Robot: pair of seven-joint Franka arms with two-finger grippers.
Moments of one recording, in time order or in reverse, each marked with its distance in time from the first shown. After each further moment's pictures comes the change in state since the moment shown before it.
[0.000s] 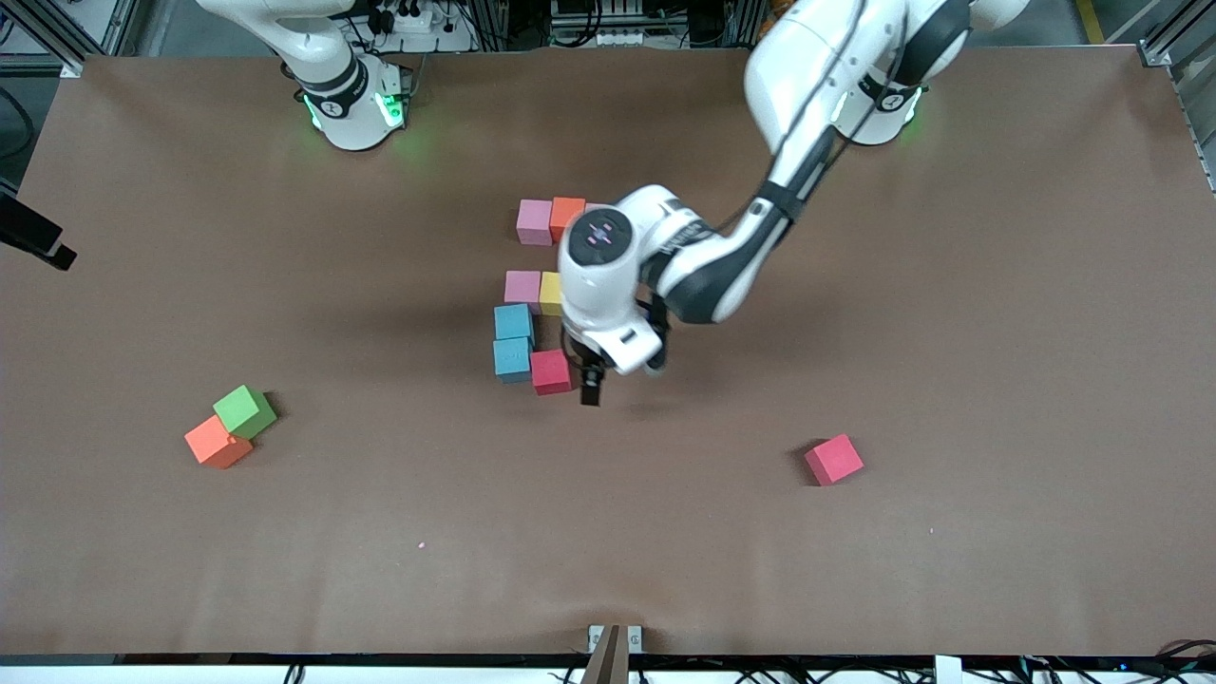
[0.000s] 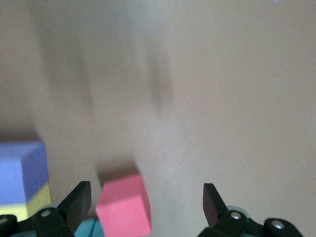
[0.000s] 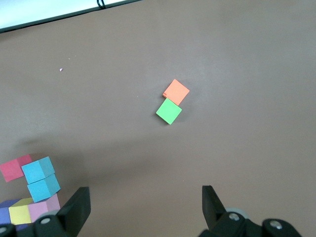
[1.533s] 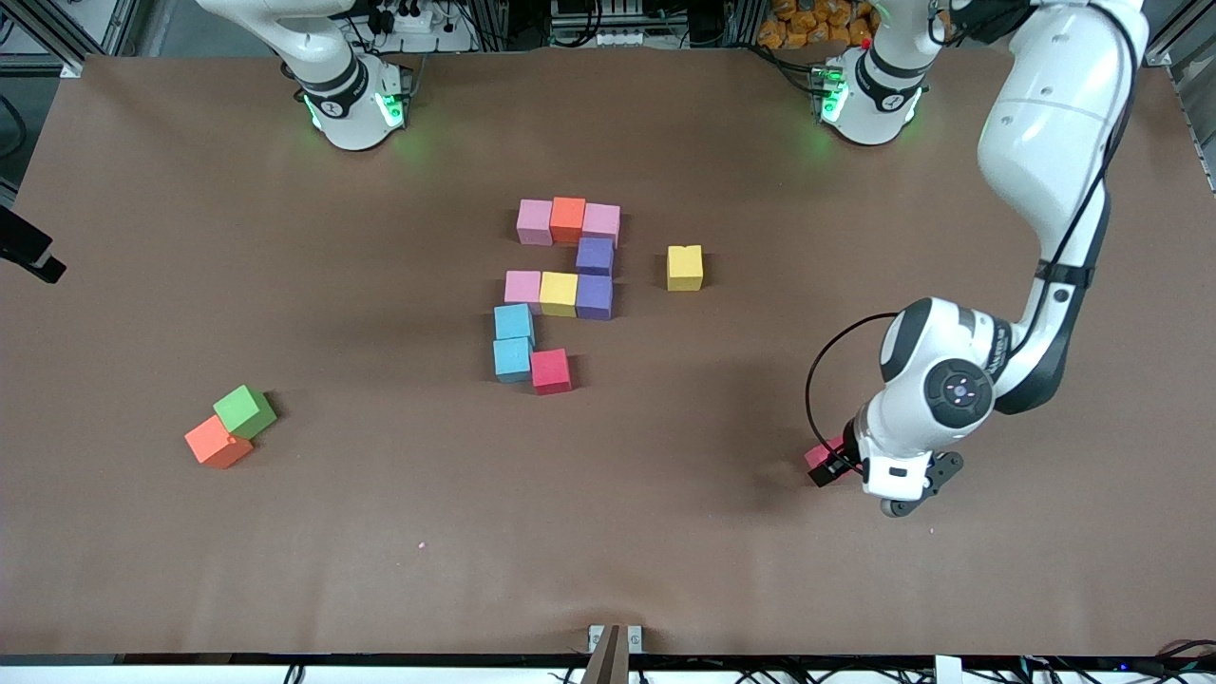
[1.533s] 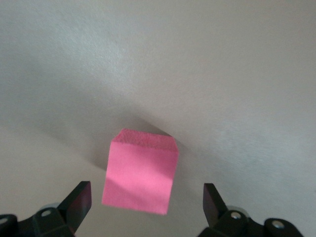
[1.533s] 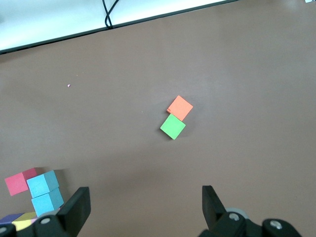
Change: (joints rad) left arm 0.627 -0.073 -0.149 -0.339 0.120 0.154 1.226; right arm 0.005 0.005 0.000 0.008 0.005 0.064 0.002
